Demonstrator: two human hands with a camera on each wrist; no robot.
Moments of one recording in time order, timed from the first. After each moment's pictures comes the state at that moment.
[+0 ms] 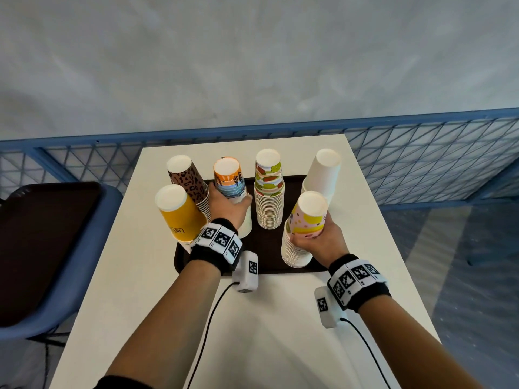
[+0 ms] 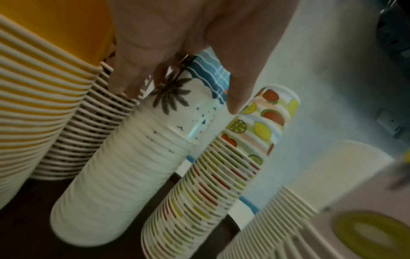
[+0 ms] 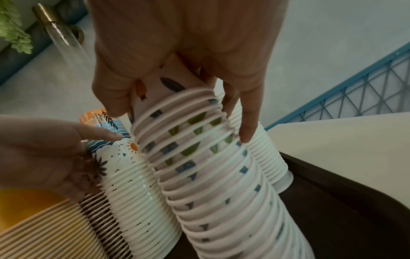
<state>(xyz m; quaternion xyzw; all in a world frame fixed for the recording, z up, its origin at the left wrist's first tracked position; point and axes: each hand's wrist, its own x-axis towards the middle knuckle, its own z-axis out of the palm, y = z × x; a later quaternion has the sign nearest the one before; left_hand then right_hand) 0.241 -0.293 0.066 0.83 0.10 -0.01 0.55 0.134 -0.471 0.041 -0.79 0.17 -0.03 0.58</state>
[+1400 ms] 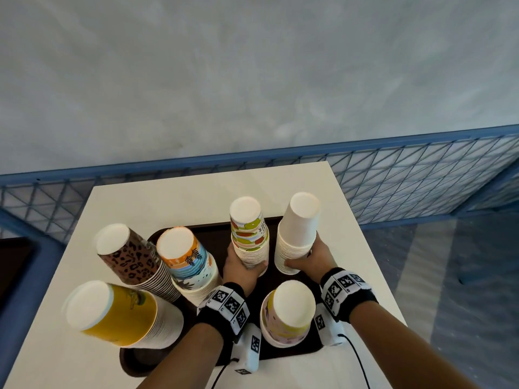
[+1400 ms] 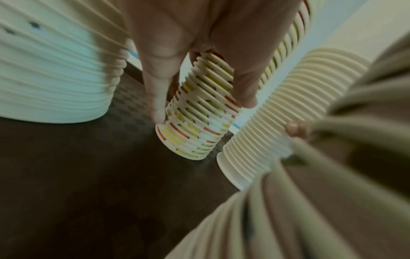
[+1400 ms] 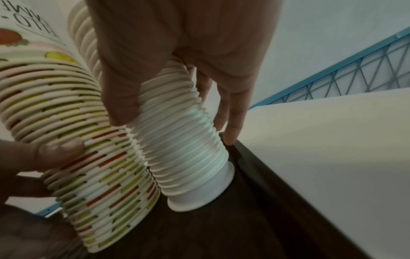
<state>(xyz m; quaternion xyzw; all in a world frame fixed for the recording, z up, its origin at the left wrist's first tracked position) 0.294 -0.374 -0.033 0.82 0.07 -0.17 0.54 0.255 -0.551 -0.011 -0.80 0.23 0.03 0.55</state>
